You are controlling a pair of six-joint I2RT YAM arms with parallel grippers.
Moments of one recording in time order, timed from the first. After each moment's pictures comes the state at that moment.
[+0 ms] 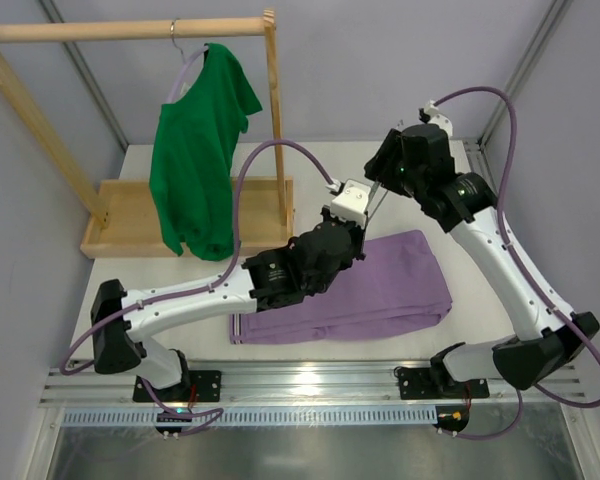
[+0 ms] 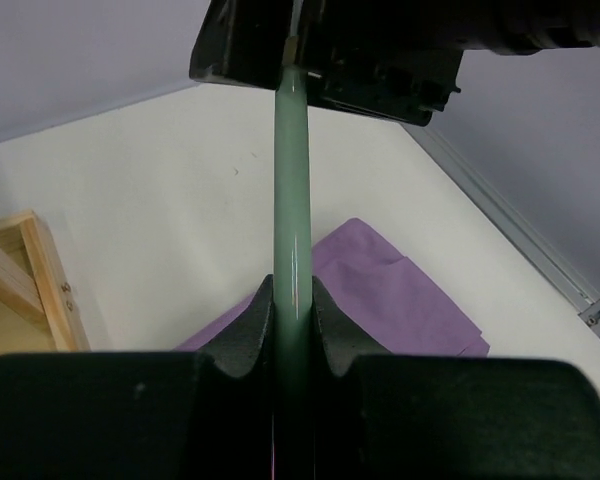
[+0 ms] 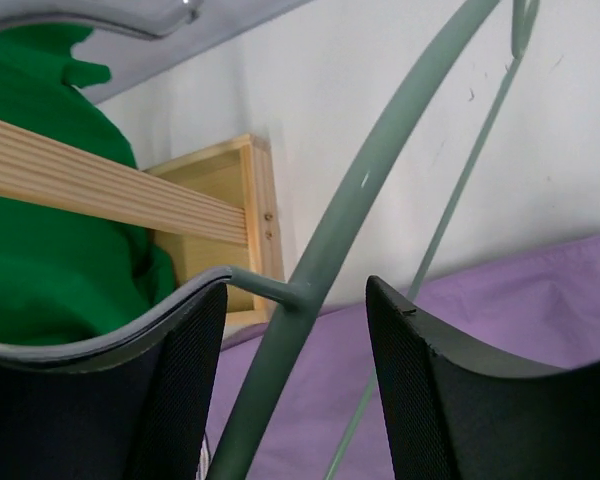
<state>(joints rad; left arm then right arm) -1.25 1.52 1.41 -0.04 -0.68 -0.21 0.45 1.33 1.56 -0.72 0.25 0.70</state>
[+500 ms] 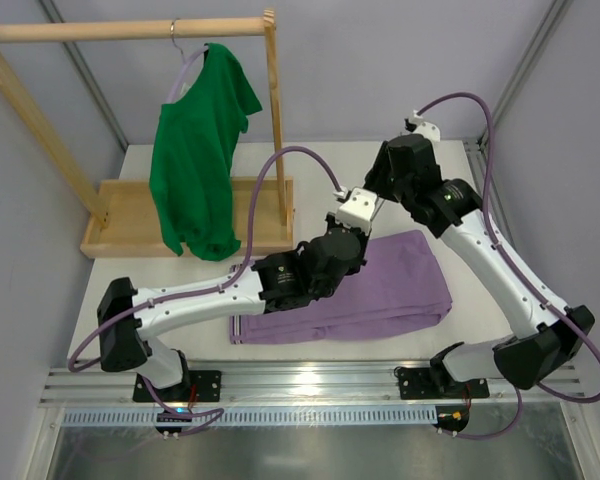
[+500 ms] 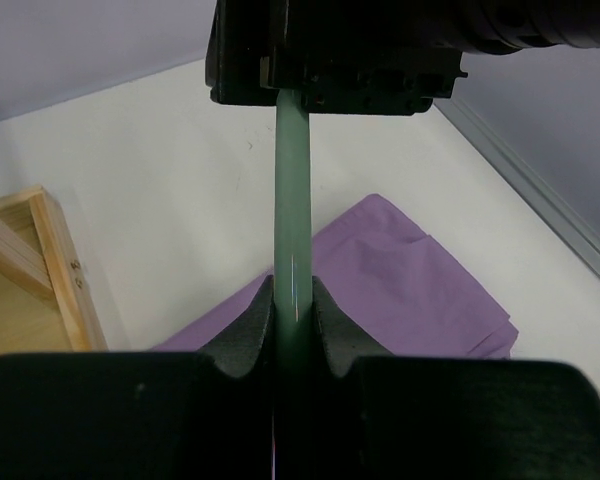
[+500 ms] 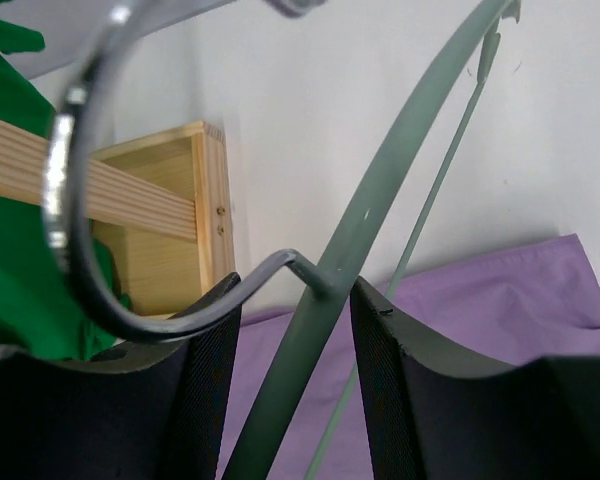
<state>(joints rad) -1.26 1.56 1.40 -0.06 -0.73 -0.22 0.51 1.38 1.53 -0.72 0.35 0.62</state>
